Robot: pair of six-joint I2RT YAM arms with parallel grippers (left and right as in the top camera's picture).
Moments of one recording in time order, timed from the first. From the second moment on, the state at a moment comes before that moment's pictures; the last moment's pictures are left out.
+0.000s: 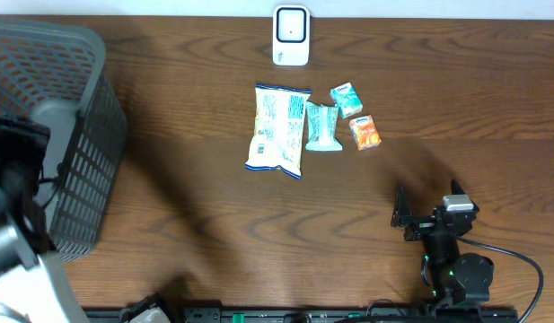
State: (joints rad) left arm 0.56 1.03 1.36 -0.89 0.08 -0.74; right arm 0.01 0.01 0.01 -0.07 -0.07 0.01
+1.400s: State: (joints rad) left arm -0.58 1.79 1.36 -0.60 0.41 -0.66; right arm 0.01 0.01 0.01 -0.07 -0.07 0.01
